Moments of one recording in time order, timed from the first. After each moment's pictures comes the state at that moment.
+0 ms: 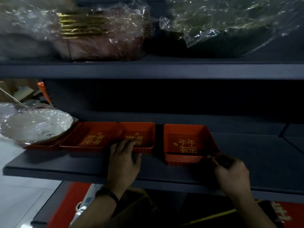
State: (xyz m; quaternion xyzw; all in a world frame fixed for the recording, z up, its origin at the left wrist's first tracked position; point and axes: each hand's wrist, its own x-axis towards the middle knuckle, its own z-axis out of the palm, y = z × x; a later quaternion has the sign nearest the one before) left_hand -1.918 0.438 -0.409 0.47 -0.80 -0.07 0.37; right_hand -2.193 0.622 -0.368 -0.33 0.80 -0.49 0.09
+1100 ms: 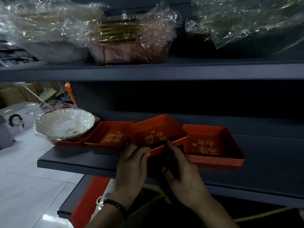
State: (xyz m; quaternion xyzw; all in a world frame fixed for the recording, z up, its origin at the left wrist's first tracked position) left_hand -1.872 0.470 -0.390 0.39 -0.79 -0.05 0.48; right_hand -2.048 0.568 -0.368 -0.62 0.62 -0.44 0.19
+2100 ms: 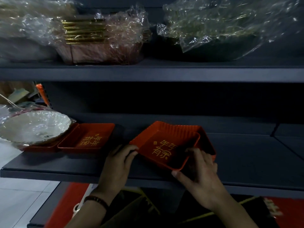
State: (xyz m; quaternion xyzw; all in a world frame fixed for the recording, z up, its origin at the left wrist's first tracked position) left_hand -1.896 0.457 -0.387 0.34 -0.81 -0.18 0.44; right_hand -2.134 0.632 -0.354 -0.58 0.73 -0.36 0.08
